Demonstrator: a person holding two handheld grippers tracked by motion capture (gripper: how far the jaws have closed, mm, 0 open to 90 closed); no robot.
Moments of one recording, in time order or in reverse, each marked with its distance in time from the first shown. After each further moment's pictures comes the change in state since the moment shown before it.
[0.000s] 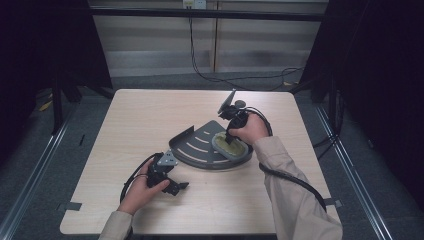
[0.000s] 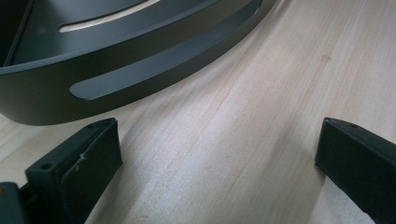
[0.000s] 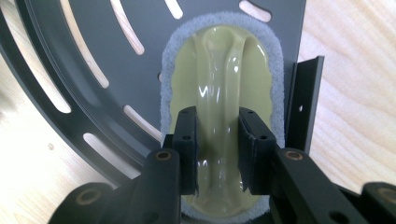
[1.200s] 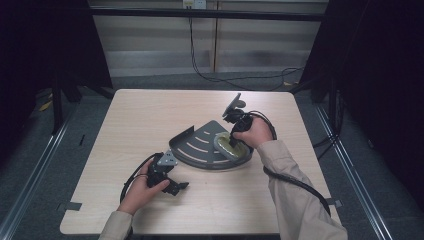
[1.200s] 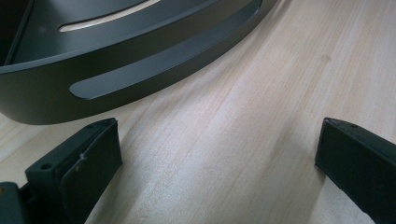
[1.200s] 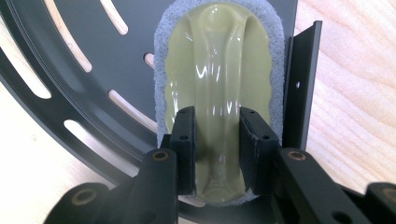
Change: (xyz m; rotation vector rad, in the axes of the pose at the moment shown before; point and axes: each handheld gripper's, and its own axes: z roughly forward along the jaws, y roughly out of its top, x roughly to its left) left arm 0.000 0.000 0.000 -0.001 0.000 0.000; right arm -0.006 -0.014 0.005 0.005 -0.006 0.025
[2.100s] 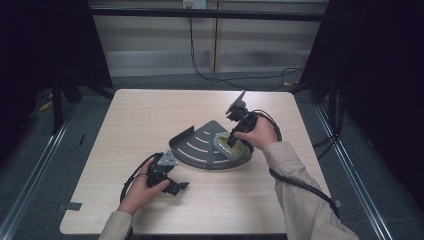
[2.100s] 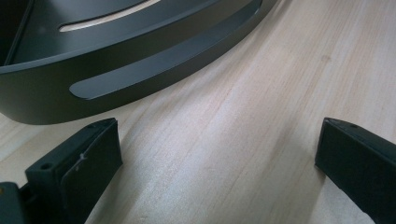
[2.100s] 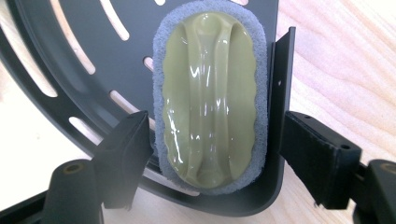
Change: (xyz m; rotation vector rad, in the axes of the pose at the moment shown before) left arm 0.000 0.000 0.000 -0.001 -0.003 -0.001; right arm 0.001 -0.009 -0.017 -0.061 -0.023 -0.004
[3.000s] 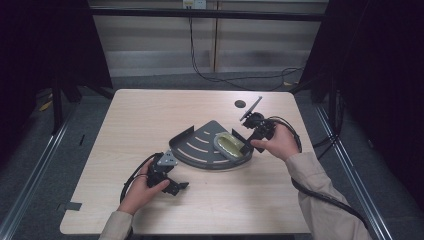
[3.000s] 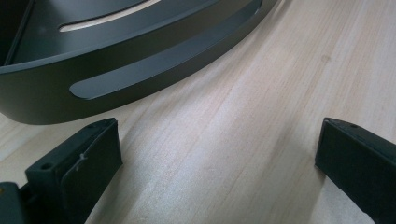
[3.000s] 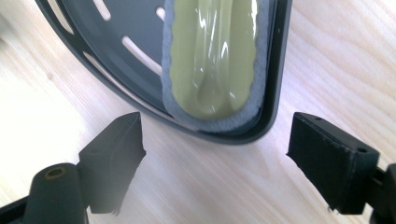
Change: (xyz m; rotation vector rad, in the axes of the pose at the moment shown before) left arm 0.000 0.000 0.000 -0.001 0.006 0.000; right arm -0.006 -0.051 -0.022 -0.042 0.027 -0.063
